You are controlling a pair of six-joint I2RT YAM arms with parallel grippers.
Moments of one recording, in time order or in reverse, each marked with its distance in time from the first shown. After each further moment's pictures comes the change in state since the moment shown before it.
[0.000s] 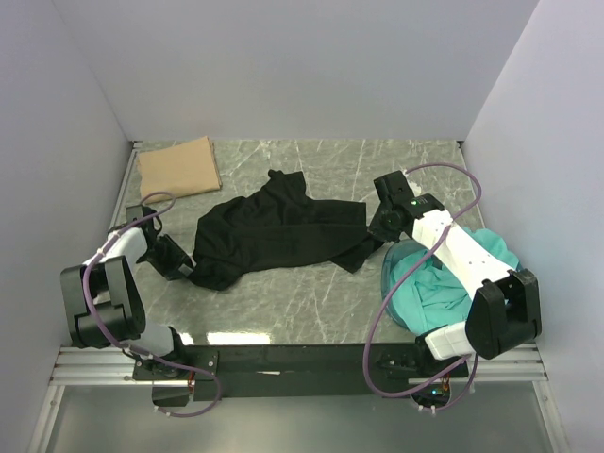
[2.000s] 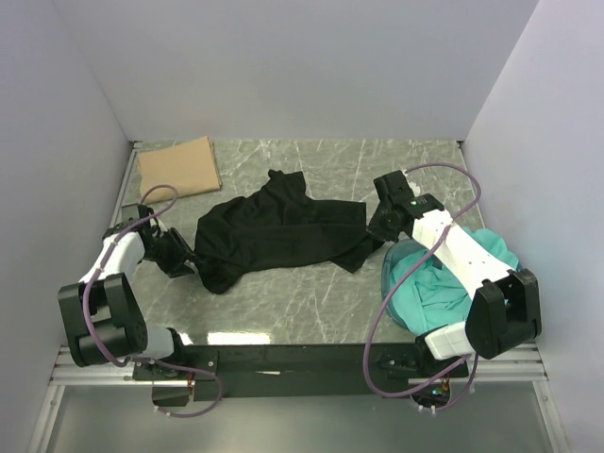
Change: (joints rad) left arm 0.003 -0.108 0.000 -0.045 0.194 0.100; right arm 0.000 0.001 0.000 0.010 -0.018 0.005
